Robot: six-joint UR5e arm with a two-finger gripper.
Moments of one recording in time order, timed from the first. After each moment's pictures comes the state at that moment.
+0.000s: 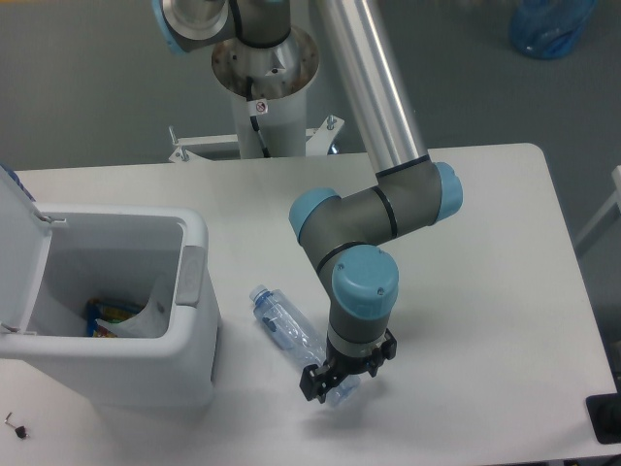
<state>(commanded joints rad) 2.41 -2.25 -1.45 -0.89 1.49 -0.08</state>
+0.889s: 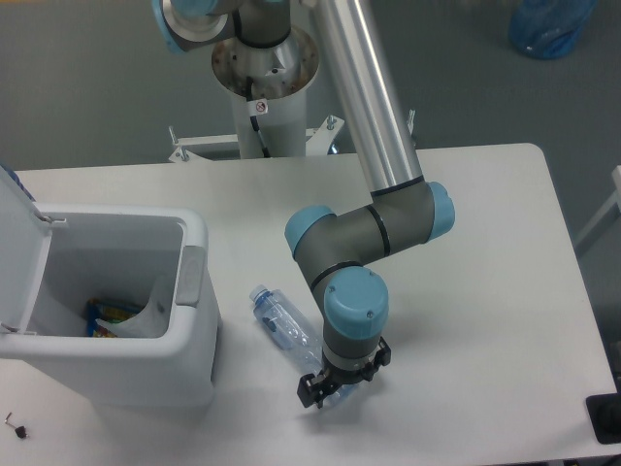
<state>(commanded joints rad) 2.39 -2.29 -1.43 -0.89 1.52 -0.11</state>
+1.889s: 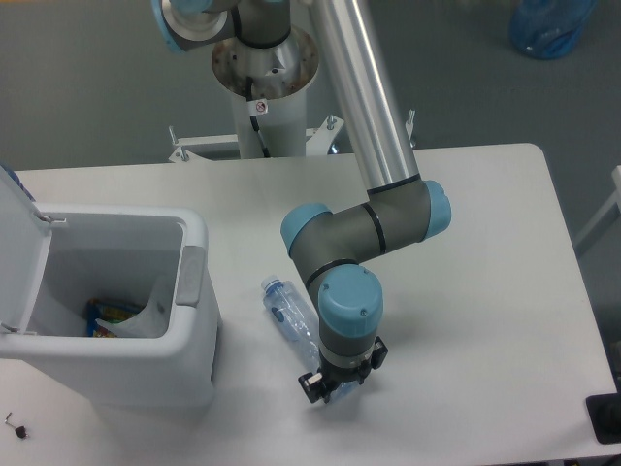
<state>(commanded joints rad) 2.38 -2.27 -1.44 -0.89 1.55 -0.11</state>
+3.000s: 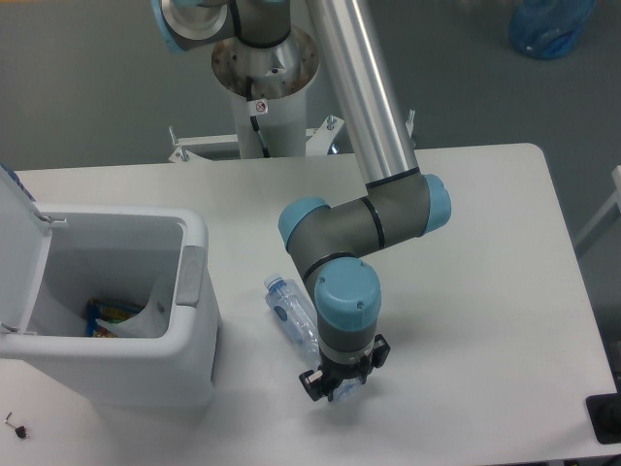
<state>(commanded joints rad) 2.38 -2.23 -1.44 -0.89 1.56 -0.09</state>
